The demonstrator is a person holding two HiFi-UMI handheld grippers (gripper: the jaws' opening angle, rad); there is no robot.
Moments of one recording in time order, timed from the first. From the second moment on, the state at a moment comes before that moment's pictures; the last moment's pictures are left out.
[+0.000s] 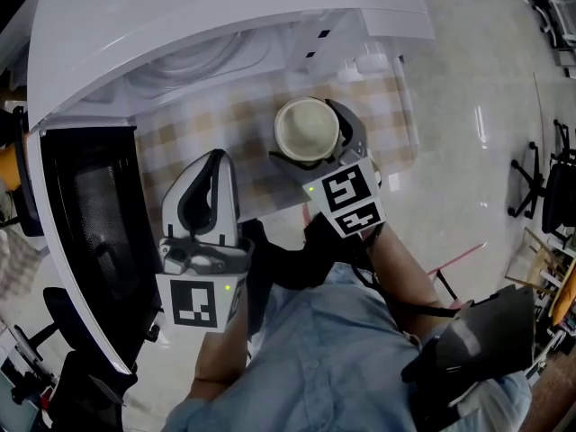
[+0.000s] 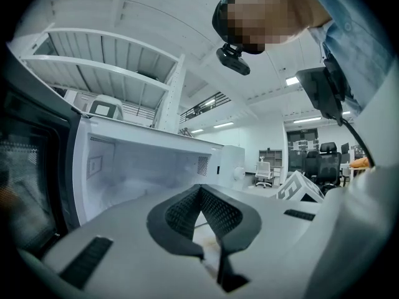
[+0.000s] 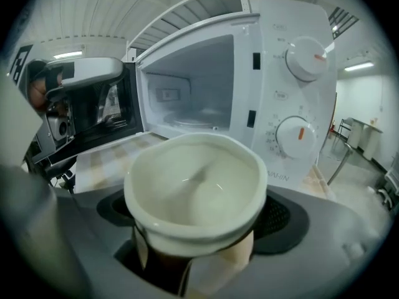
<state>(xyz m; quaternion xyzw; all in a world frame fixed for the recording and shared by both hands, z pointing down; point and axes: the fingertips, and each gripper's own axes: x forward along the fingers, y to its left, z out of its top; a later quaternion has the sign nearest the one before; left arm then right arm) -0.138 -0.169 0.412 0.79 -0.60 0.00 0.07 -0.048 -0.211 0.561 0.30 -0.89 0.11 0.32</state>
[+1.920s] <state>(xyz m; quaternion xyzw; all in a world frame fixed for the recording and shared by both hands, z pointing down) -0.232 -0.192 0.373 0.76 -0.64 -0.01 0.09 -0.217 -0.278 0.519 0.25 -0.91 0.08 0.32</state>
